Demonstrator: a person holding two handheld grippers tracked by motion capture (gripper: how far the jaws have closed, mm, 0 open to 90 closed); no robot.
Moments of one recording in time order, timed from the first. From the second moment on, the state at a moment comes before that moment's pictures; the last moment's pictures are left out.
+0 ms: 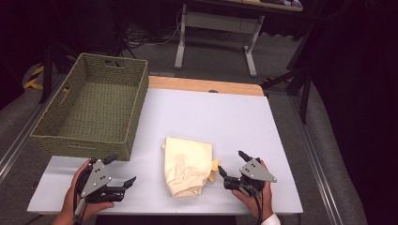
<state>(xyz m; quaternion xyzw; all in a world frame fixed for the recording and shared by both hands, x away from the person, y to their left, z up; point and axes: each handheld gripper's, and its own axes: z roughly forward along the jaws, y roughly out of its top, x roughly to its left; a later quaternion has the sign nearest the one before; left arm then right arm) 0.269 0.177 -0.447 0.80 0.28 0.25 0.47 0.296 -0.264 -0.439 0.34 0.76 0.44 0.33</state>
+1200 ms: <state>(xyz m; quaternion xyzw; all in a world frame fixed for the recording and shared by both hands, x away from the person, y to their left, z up) 0.267 0.172 -0.434 0.78 0.30 0.25 0.49 0.292 -0.261 -0.427 0.36 0.75 0.45 0.32</state>
